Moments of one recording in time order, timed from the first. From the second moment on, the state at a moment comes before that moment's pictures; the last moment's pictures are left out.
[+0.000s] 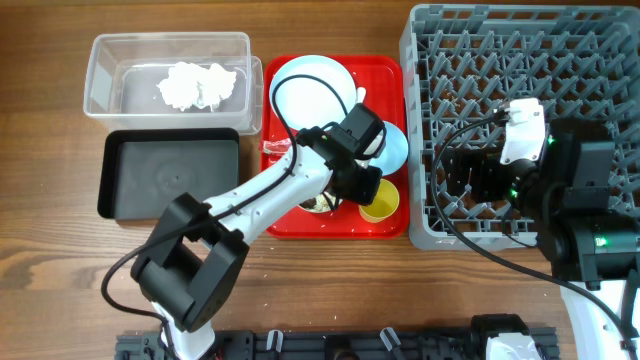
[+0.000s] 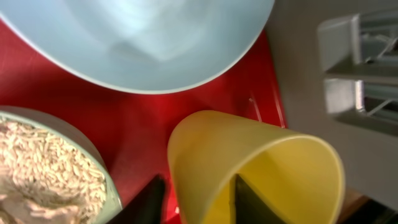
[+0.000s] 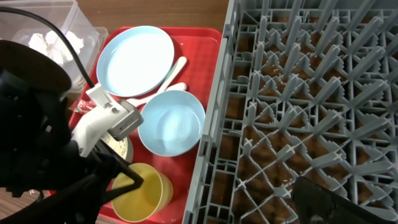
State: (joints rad) left arm -0.74 1.90 1.35 -0.72 0.27 -0.38; right arm 0.03 0.97 1.08 -0.88 -0.25 0.01
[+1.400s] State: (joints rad) left arm -0.24 1.75 1.44 -0.78 1.52 -0.33; right arm 0.11 1.30 1.08 -0.29 -1.23 0.10
